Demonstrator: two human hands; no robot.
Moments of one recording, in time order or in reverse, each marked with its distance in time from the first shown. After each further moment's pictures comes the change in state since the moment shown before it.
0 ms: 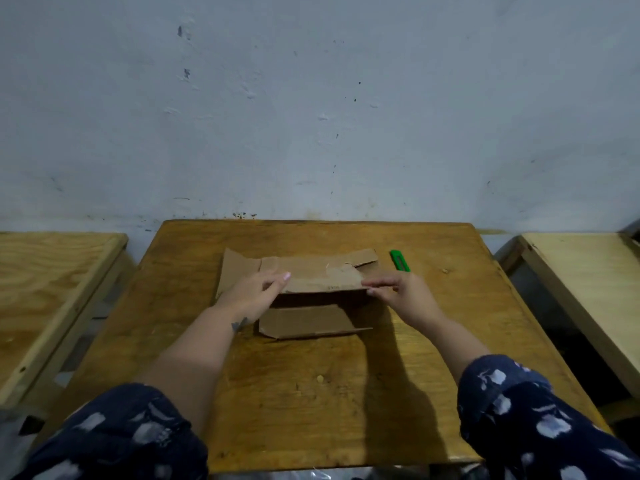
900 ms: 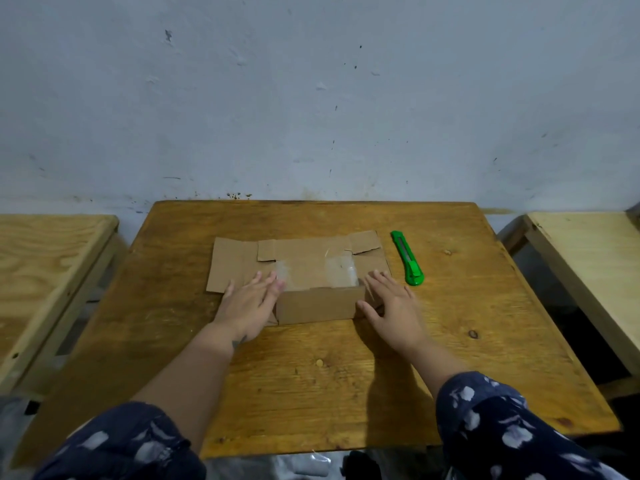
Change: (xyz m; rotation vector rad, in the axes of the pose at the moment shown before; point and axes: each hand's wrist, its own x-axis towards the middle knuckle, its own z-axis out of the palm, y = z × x) left_hand -0.006 -0.029 0.046 0.211 0.017 -0.001; right_hand -0.025 0.040 0.055 -0.420 0.027 0.040
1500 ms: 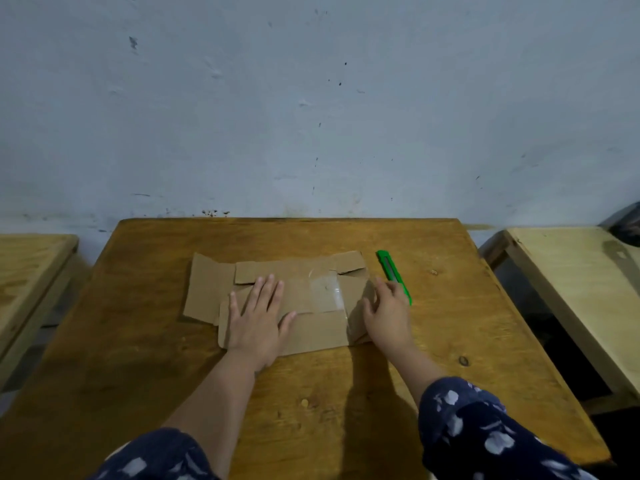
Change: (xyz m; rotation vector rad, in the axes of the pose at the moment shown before) left_hand 0.036 0.037 0.029 0.356 0.090 0.007; right_hand 0.041 -0.003 -0.008 0.151 0.118 0.328
